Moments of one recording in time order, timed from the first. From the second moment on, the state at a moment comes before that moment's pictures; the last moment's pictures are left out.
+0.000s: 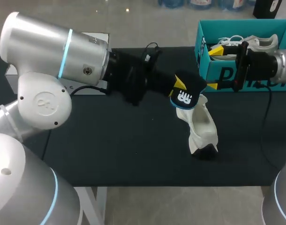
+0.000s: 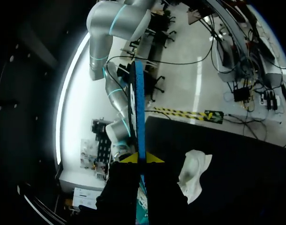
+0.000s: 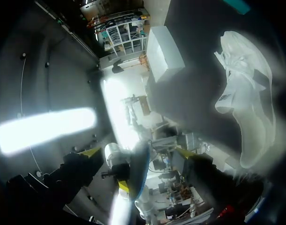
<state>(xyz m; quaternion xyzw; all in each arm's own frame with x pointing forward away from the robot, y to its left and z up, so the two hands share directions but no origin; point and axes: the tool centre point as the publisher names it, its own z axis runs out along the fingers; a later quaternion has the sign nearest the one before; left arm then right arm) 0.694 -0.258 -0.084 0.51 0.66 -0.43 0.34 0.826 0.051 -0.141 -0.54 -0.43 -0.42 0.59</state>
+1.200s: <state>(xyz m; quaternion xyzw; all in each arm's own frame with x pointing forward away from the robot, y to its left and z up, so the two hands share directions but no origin) 0.749 -0.325 -0.119 0.51 0.69 -0.37 0.35 0.827 0.051 -0.141 -0.54 -0.43 -0.42 0.59</state>
